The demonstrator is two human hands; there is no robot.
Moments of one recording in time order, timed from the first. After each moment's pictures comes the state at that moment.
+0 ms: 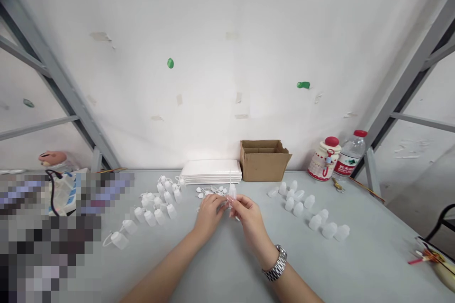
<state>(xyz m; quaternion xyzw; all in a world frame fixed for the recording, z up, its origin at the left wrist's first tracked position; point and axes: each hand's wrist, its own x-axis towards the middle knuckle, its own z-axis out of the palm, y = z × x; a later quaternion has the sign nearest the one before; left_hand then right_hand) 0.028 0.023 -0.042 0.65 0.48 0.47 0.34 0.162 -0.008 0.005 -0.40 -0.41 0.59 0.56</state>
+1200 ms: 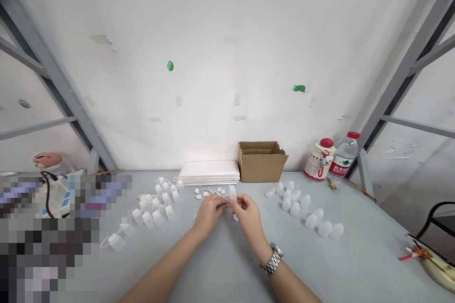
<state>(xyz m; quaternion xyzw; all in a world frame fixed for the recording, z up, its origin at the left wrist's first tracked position) 0.034 0.034 -0.041 0.63 0.48 0.48 0.37 0.167 0.002 -0.007 -0.50 -0.50 0.44 0.55</state>
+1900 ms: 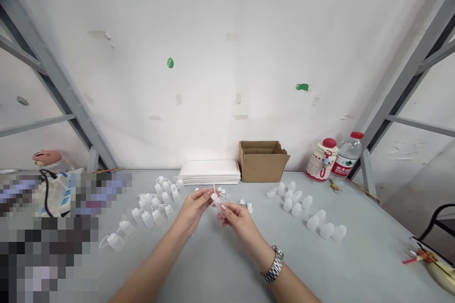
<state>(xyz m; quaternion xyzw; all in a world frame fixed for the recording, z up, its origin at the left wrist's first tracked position) 0.008 0.015 0.005 0.41 0.35 0.57 0.62 0.158 -0.010 -0.004 -0.35 -0.50 0.64 0.46</state>
